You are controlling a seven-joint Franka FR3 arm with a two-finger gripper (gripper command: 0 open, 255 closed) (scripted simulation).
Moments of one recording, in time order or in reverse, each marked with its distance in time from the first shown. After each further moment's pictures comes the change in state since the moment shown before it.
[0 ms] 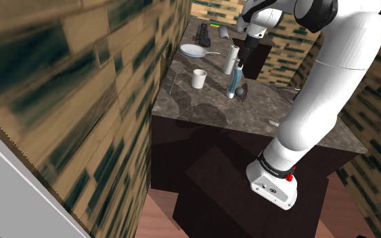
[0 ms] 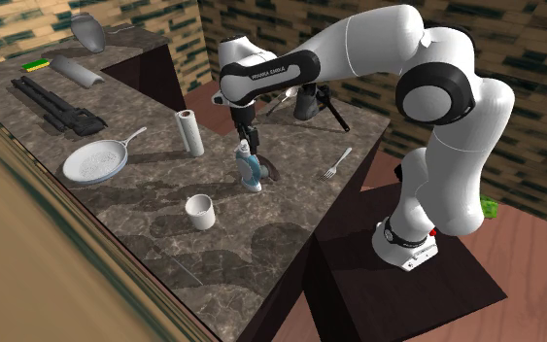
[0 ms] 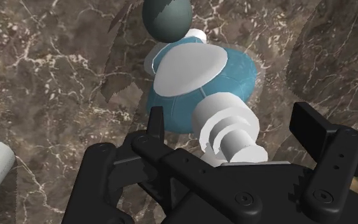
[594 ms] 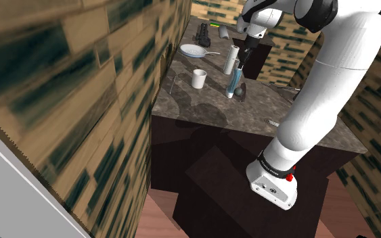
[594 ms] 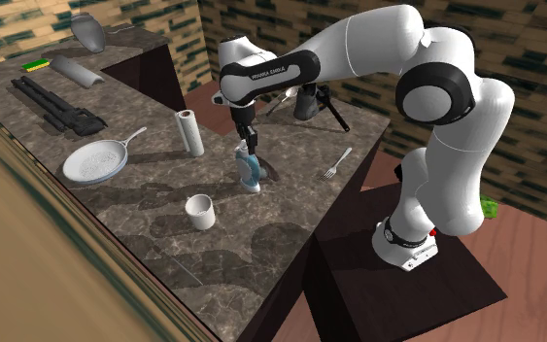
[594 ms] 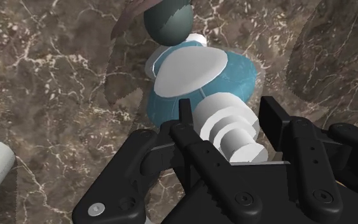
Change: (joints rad) arm 0.000 0.000 0.000 0.000 0.000 0.000 0.000
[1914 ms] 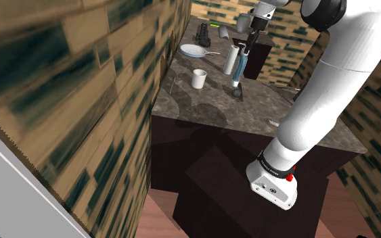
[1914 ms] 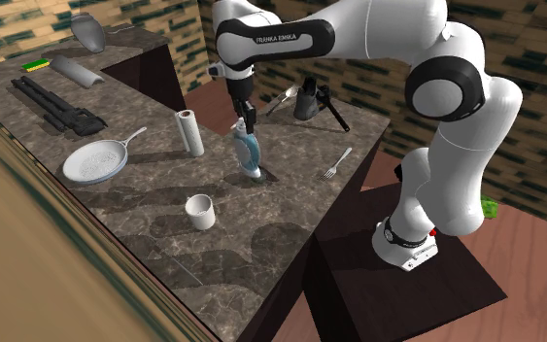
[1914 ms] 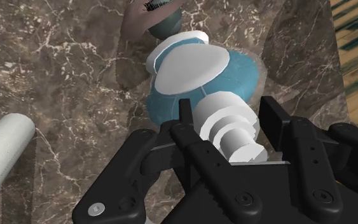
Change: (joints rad) arm 0.001 -0.049 -0.010 0.174 -0.038 -0.210 0.041
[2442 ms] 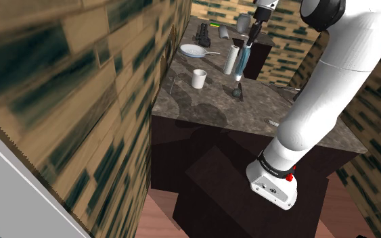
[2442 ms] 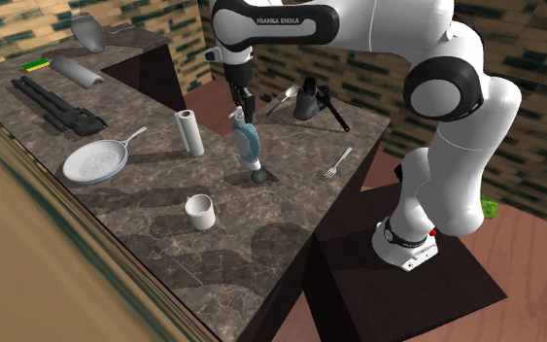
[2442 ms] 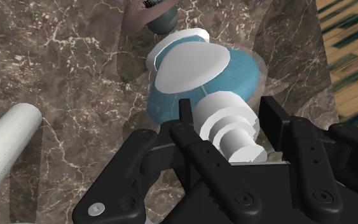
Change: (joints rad) arm -0.006 0.006 -0.003 0.112 0.001 -0.106 0.011
